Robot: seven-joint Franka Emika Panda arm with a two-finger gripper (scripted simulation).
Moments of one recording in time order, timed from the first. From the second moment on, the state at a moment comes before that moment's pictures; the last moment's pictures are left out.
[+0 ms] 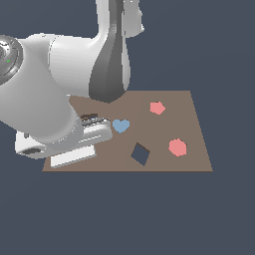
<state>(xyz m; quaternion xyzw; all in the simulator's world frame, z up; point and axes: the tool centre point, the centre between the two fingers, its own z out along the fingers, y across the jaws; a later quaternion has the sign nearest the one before) 0.082 -0.140 0.031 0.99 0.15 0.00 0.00</state>
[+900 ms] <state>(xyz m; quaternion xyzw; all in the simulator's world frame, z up) 0.070 -0.054 0.035 1.00 -0.02 0.00 0.00</state>
